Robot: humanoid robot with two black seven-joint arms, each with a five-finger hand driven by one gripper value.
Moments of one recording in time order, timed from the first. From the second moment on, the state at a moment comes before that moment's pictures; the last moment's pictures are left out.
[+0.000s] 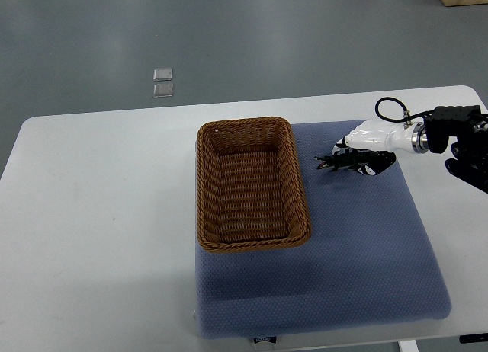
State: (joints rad) left arm 0.00 0.00 -0.12 -0.17 0.03 0.00 0.00; right arm 1.09 -0.41 -0.25 0.57 -1.45 -0.09 0.61
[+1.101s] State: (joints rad) left arm 0.00 0.00 -0.12 -0.17 0.03 0.00 0.00; right arm 1.13 -0.42 -0.24 0.57 -1.37 -0.07 0.61
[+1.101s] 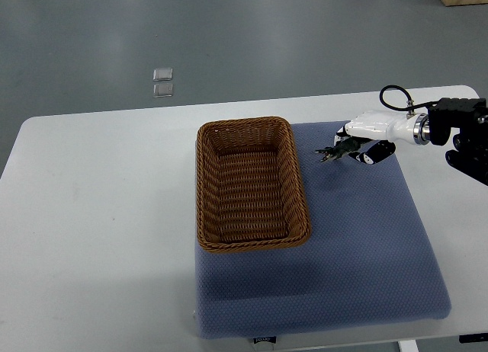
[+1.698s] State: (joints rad) left arm 0.00 0.00 -0.12 -0.17 0.03 0.00 0.00; right arm 1.30 -0.38 -0.24 0.58 -1.37 0.02 0.61
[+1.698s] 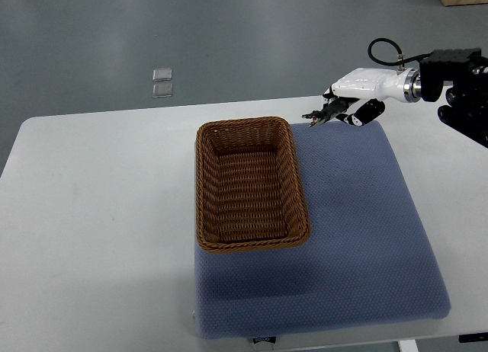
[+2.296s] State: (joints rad) left arm 0.00 0.00 -0.12 -0.17 0.03 0.00 0.00; right arm 1.37 -0.17 -0.24 0.68 -1.37 0.00 0.61
